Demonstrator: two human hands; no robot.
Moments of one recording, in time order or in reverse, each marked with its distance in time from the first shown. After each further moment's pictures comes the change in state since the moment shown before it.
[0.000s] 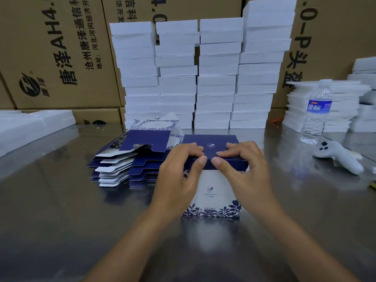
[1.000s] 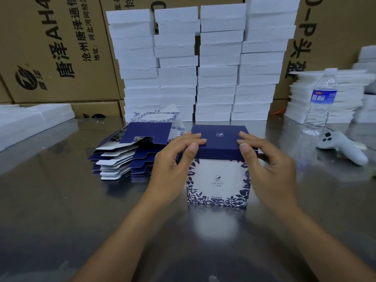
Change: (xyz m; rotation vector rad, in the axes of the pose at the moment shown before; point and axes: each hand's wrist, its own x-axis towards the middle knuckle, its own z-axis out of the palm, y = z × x) left_hand 0.007 -0.008 -0.010 -0.251 -0.147 -0.190; right_hand -0.005 0.018 -0.017 -0.069 0.143 -0.088
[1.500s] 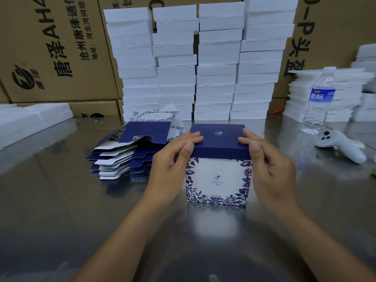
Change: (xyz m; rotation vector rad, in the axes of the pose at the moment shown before) left_hand -0.002 -0.003 0.000 -0.063 0.004 -0.043; right_hand -0.003 0.004 -0.003 -0.089 0.001 -0.012
